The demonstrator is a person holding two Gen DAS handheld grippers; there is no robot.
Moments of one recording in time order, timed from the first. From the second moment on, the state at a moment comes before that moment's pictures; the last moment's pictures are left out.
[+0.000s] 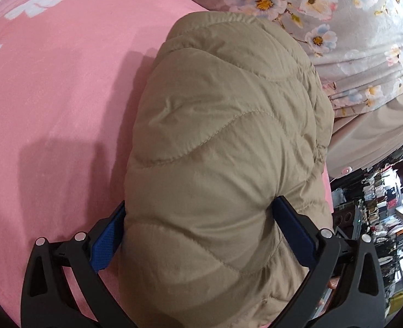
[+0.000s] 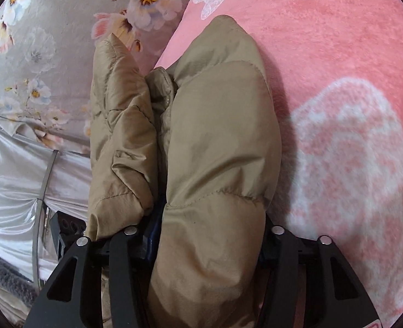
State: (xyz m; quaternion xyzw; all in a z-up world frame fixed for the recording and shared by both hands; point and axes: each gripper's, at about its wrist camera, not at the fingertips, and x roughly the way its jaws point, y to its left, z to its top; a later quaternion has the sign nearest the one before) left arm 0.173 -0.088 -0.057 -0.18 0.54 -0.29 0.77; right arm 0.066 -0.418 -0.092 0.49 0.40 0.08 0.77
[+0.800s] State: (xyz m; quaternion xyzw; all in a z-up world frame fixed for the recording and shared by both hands) left arm 0.187 -0.051 0.103 0.01 0.25 -0.25 0.93; right arm 0.144 -0.313 0.076 0.24 0.22 0.08 0.94
